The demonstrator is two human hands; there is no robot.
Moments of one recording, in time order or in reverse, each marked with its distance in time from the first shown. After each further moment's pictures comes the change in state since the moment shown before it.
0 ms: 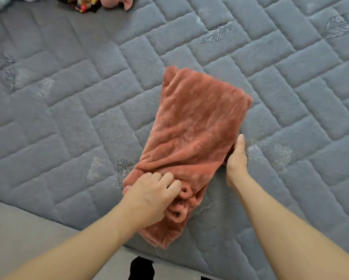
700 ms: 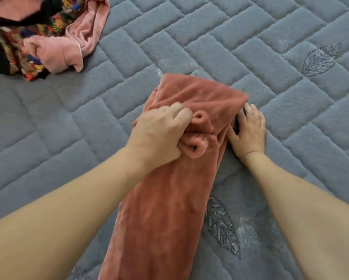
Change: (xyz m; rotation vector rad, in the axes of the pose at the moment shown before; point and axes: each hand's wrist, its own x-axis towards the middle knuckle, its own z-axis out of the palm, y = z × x) left_hand 0.298 -0.110 -0.117 0.136 0.495 -0.036; right_hand 0.233 -0.169 -0.010 -1.185 0.232 -0.912
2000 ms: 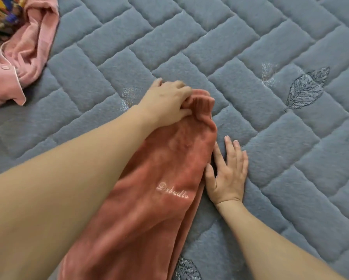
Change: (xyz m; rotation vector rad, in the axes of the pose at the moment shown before) left_hand 0.223 -0.072 0.115 -0.072 -0.307 -0.027; right_hand 0.022 0.017 0.024 -0.043 0.141 0.032
